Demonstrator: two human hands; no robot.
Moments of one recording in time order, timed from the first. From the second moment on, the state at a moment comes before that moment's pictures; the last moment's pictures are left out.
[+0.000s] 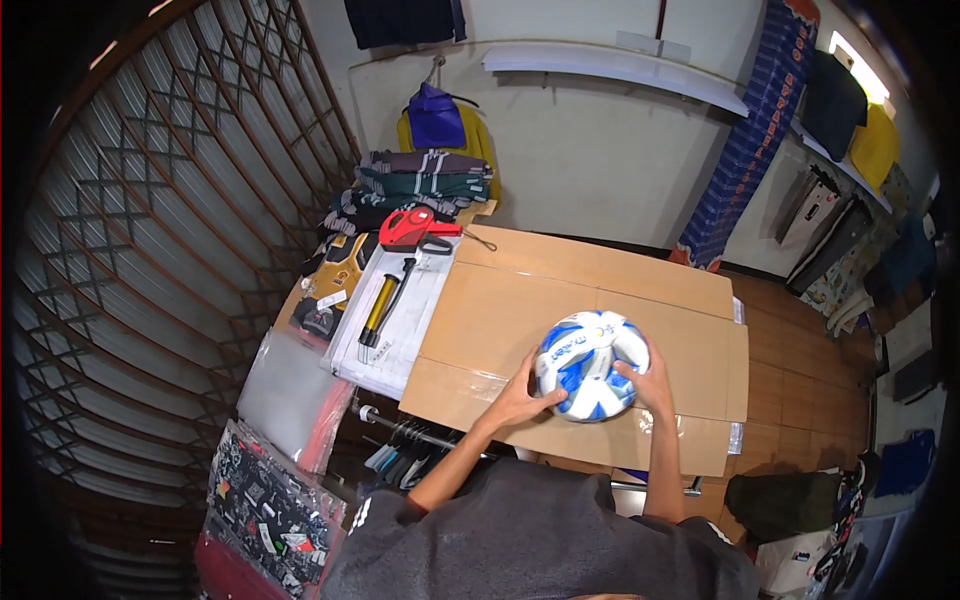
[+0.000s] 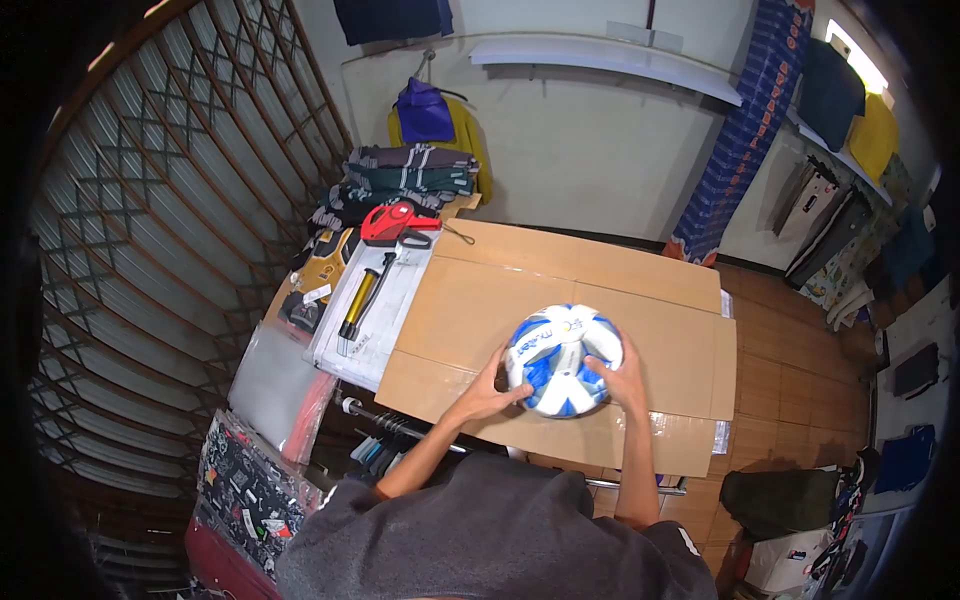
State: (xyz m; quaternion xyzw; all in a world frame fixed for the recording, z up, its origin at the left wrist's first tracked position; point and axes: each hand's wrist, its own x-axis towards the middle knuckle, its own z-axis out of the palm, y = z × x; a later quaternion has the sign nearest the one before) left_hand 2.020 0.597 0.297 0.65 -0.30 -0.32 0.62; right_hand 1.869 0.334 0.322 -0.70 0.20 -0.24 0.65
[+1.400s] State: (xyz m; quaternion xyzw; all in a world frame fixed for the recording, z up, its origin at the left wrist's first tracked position) left_hand 2.400 0.732 0.249 0.89 -0.10 0.00 0.44; right_hand 2.301 0.509 0.333 -0.95 -0.06 -0.01 0.30
